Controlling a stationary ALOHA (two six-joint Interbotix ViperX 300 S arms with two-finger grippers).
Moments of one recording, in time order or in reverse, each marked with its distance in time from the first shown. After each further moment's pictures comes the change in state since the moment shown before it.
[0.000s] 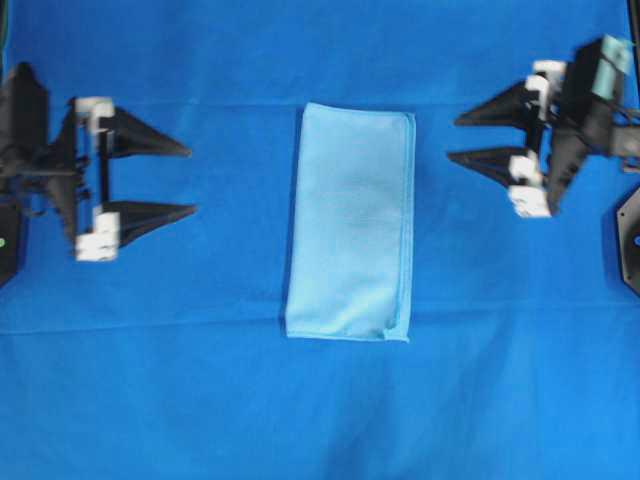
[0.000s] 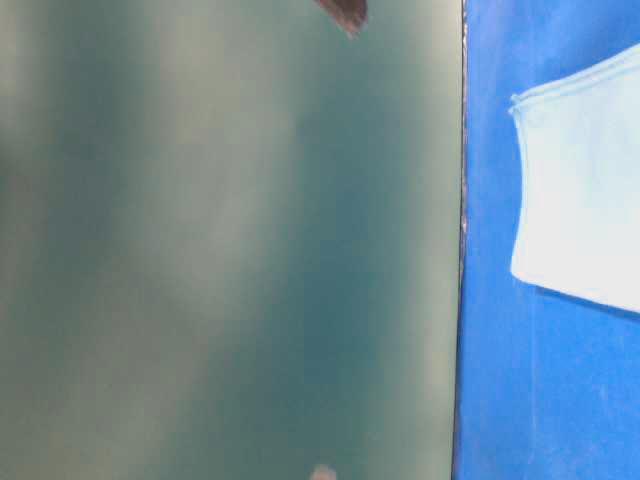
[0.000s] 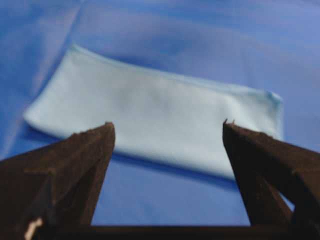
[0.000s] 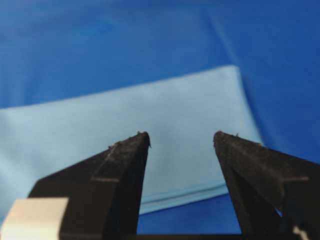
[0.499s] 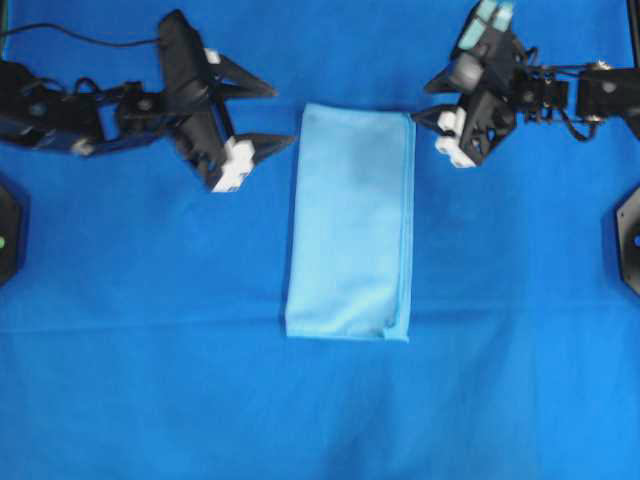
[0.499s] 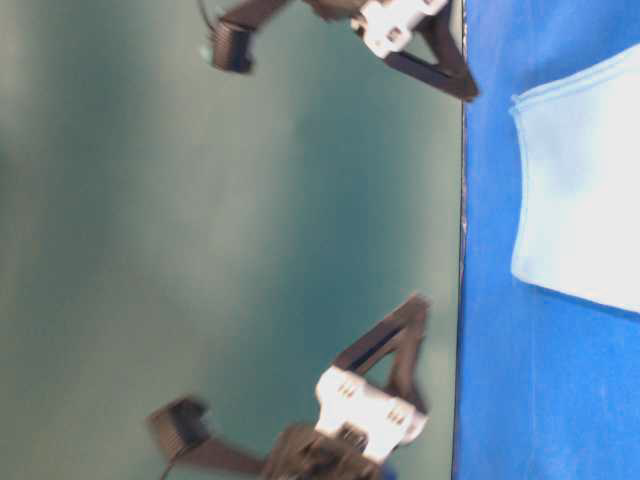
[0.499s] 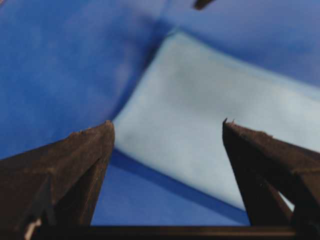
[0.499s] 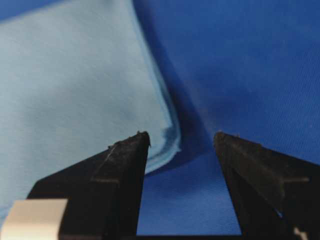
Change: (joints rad) left arm 0.207 0.535 -0.322 0.000 -0.025 0.035; right arm -0.144 0.426 -0.202 -0.048 0.107 -0.012
